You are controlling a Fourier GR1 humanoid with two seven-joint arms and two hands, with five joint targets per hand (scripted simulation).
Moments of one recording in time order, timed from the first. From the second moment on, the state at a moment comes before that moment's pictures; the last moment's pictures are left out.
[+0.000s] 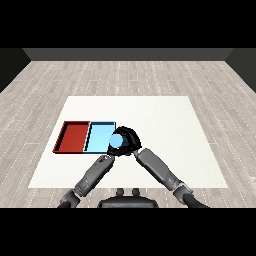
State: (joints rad) left arm -0.44 0.02 -0.51 -1.00 0.30 0.47 -0.41; right arm -0.58 -0.01 0.58 -1.22 -0.35 -0.34 -0.33
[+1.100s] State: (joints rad) left arm -0.47 0.00 -0.46 -0.93 0.28 0.45 -0.42; right arm -0.51 -0.01 0.49 -1.30 -0.36 -0.27 -0.27
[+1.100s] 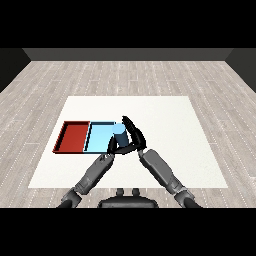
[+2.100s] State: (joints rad) left arm -0.49 0.10 -0.33 -0.90 0.17 0.42 -0.34; right arm -0.12 -0.21 0.20 -1.76 -0.44 -0.13 -0.26
